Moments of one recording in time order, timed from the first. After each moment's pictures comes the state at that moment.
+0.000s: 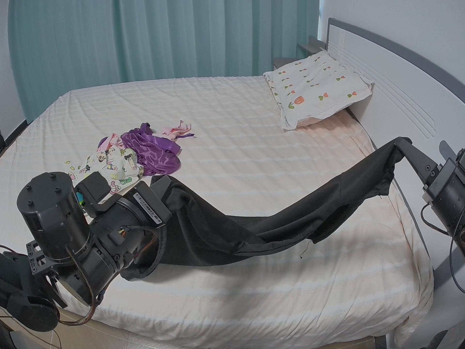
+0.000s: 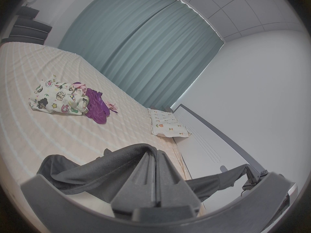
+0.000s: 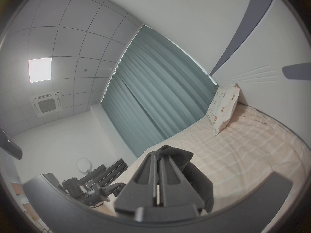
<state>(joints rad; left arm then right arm) -0.75 1.52 -0.48 -1.01 0.43 -0.70 0.47 1.28 -0.32 -1.22 0.00 0.59</state>
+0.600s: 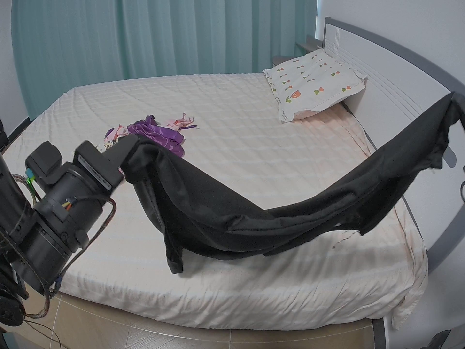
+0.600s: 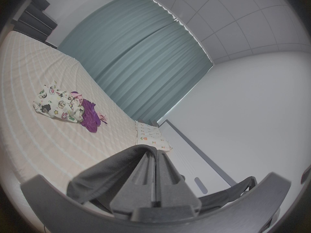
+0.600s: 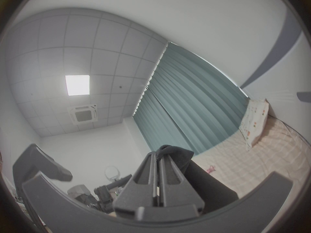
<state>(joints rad) -0.75 1.34 -0.51 -1.01 0.42 -0.70 0.52 1.05 -0.39 -1.22 0.14 0.60</state>
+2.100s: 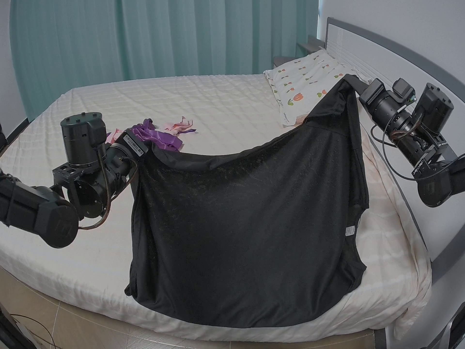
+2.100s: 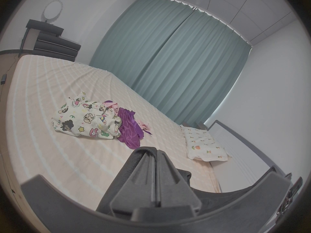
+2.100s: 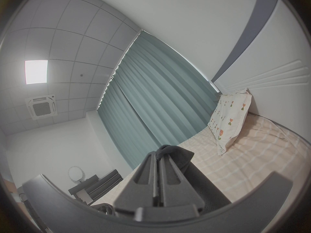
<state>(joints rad) -0.38 1.75 -0.85 -0.78 0.41 -0.71 0.27 1.84 -1.03 -1.17 0.13 0.65</state>
